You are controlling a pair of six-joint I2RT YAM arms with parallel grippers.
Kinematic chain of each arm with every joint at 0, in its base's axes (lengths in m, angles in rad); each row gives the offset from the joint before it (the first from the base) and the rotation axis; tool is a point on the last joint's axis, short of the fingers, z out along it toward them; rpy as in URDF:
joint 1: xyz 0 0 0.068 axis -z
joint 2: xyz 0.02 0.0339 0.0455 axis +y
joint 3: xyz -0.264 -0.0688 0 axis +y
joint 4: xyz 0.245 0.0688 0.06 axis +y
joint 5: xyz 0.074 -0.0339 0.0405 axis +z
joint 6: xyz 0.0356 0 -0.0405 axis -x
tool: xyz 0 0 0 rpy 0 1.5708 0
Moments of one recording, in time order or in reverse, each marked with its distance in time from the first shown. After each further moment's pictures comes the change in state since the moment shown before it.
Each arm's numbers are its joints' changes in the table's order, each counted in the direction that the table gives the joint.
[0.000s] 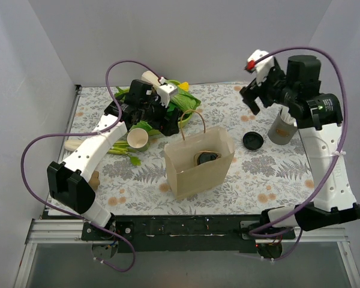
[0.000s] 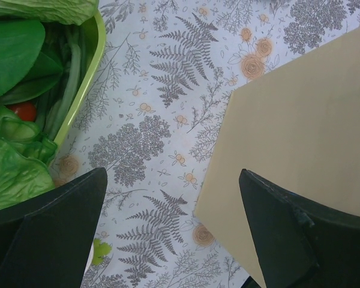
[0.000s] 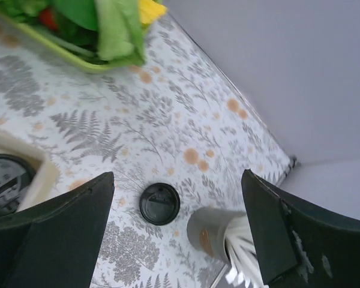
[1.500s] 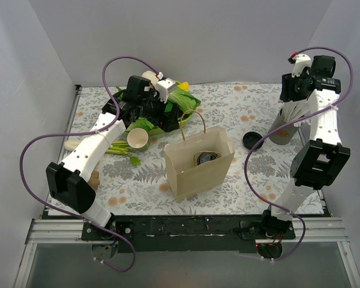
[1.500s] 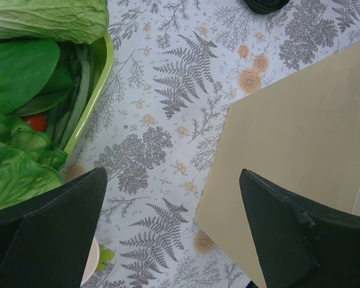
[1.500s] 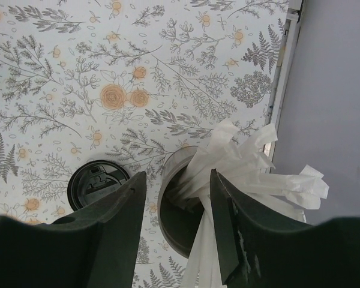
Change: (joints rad) left arm -0.018 0.002 -0.045 -0.003 -0.011 0.017; right arm 0.588 0.444 0.057 -0.217 0.034 -0.271
